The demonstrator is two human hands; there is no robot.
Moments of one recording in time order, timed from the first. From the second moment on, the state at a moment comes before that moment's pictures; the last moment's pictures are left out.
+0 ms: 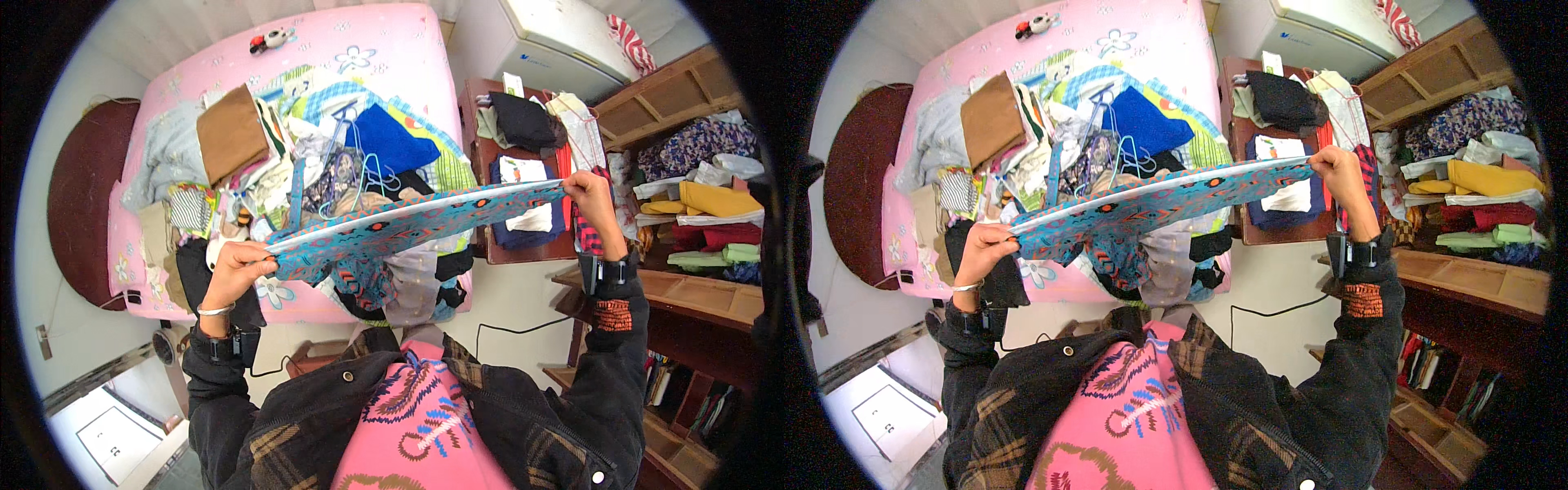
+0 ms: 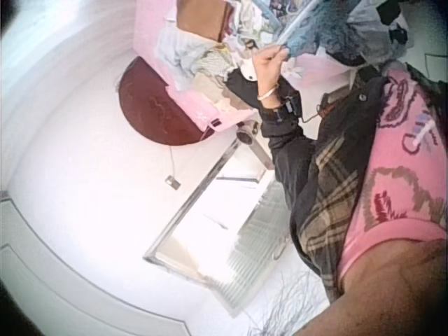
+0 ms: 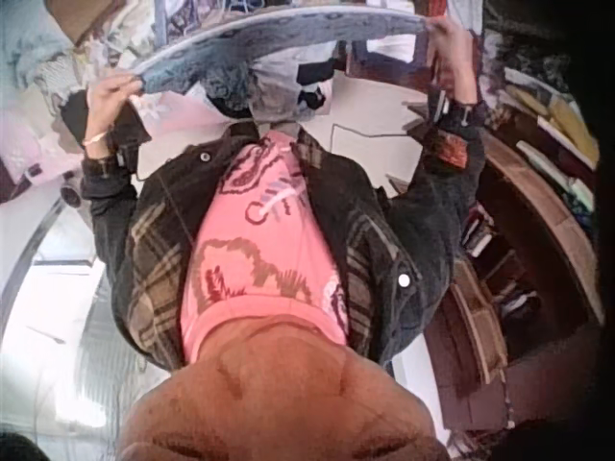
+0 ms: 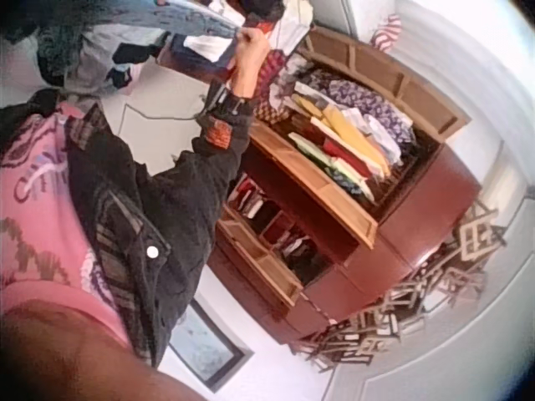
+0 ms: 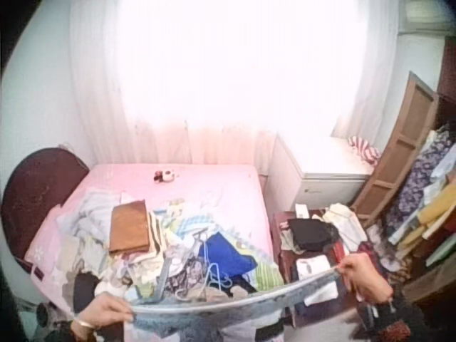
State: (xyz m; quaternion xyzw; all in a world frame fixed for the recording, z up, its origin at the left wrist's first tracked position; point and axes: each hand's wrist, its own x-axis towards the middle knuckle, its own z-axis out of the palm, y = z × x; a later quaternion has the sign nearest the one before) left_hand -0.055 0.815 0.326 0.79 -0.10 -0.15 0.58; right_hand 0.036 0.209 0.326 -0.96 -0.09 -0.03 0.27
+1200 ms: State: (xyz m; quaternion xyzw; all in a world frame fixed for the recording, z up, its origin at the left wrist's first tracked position) left_hand 0.234 0.763 0.516 0.89 -0.20 0.19 0.36; right_hand 0.171 0.158 0.502 -0.93 -0.01 -0.37 0.08
